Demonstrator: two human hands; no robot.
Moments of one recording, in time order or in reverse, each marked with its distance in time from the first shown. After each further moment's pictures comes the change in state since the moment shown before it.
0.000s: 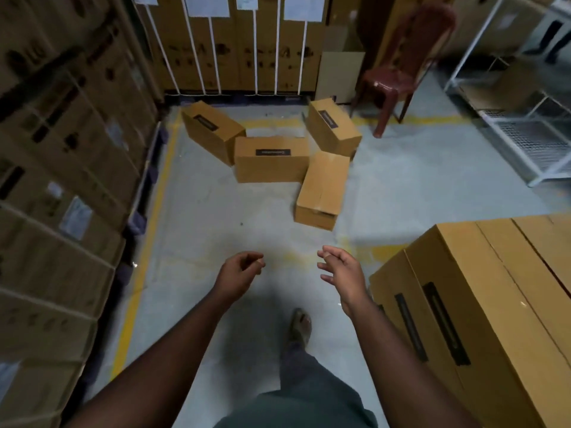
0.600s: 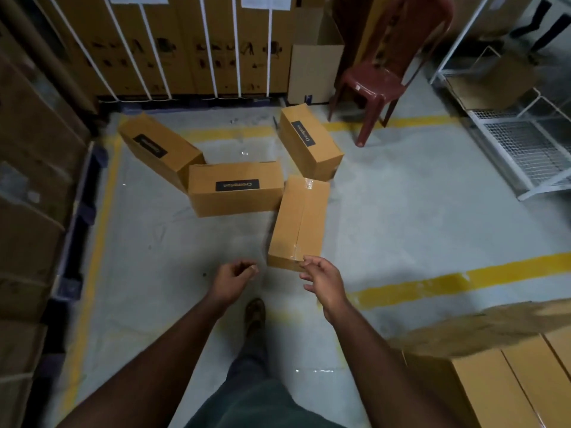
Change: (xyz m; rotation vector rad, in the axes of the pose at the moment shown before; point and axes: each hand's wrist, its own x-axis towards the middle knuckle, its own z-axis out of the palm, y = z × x) left_hand 0.412 0.133 0.067 -0.043 -0.142 -0.128; right_hand 0.386 -0.153 0.029 -0.092 0.054 0.126
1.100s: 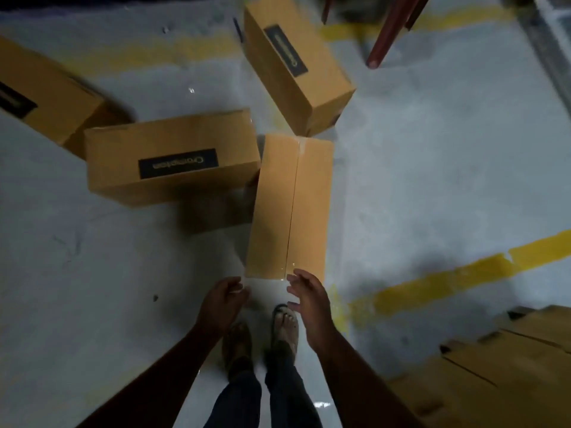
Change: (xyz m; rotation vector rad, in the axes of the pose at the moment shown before) left_hand 0.392 -0.163 0.095 0.161 -0.098 -0.325; right_hand 0.394 0.127 0.054 0.150 0.121 0.369
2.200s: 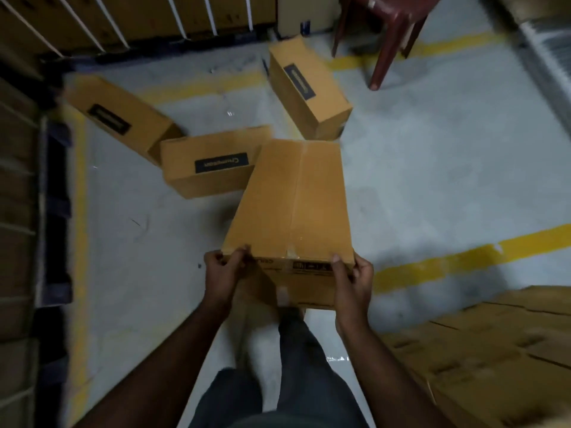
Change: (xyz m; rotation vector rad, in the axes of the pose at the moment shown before) left_hand -0.272 0.067 -0.036 -0.438 0.337 0.055; right_hand -0.272 -0.021 -0.105 0.176 0.225 -0.420
